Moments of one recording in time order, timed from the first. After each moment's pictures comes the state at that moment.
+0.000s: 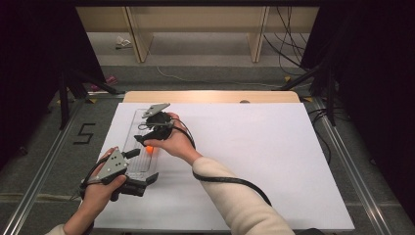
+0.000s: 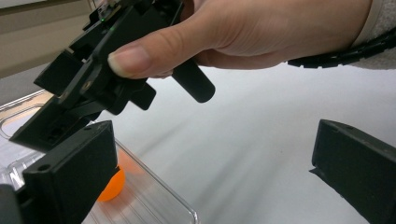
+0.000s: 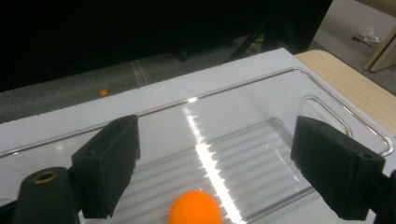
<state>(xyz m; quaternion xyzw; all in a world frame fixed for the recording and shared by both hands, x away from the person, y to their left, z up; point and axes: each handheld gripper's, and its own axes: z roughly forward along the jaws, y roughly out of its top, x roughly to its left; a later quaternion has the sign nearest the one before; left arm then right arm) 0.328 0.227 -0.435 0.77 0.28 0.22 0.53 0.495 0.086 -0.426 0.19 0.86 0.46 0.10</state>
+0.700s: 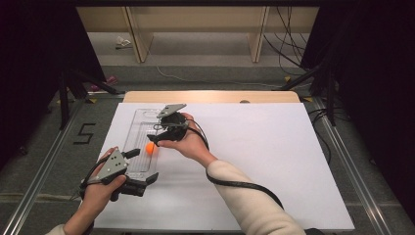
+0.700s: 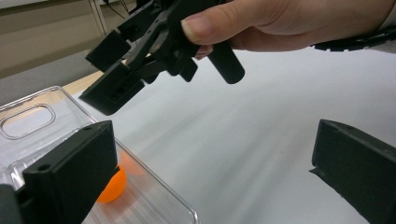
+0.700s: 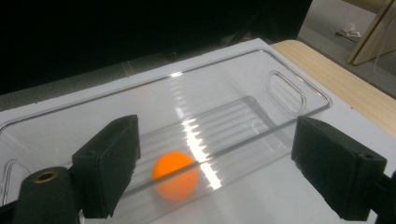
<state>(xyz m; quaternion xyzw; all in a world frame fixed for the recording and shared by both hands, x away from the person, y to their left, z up) 0.328 0.228 -0.434 0.77 0.28 0.22 0.53 0.488 0.043 -0.421 0.21 0.85 0.47 0.11</state>
